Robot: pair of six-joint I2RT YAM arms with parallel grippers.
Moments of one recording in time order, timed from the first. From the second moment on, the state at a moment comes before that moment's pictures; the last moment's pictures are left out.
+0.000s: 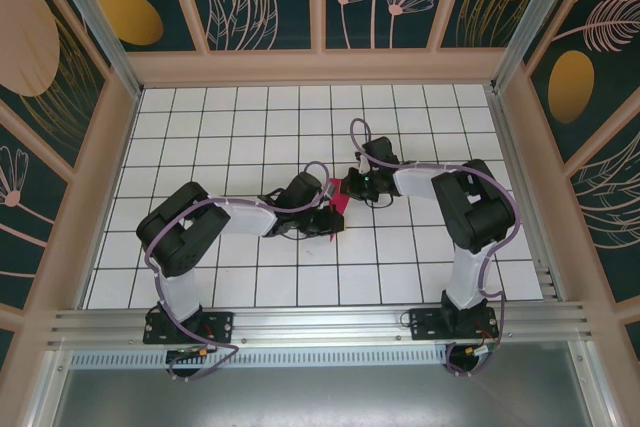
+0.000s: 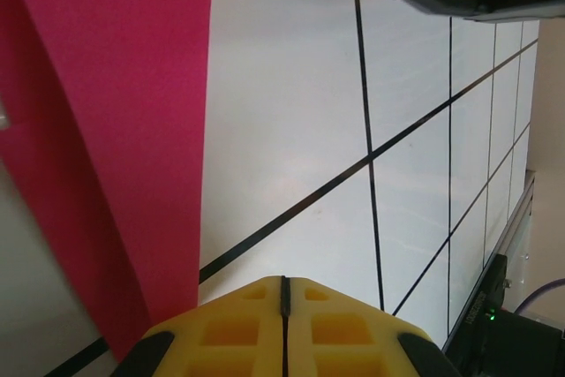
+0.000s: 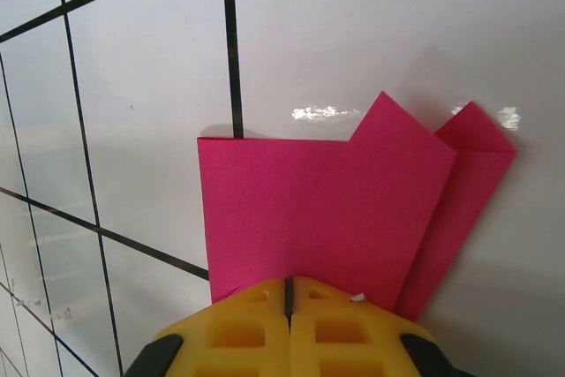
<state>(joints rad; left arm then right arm) -0.80 1.85 0.85 0.19 0.49 -0.90 0.47 1.89 0.99 -0.09 -0.43 0.66</state>
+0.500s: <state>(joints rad) -0.80 1.85 0.80 0.23 0.49 -0.90 0.47 1.90 1.01 -0.12 -0.43 0.66</state>
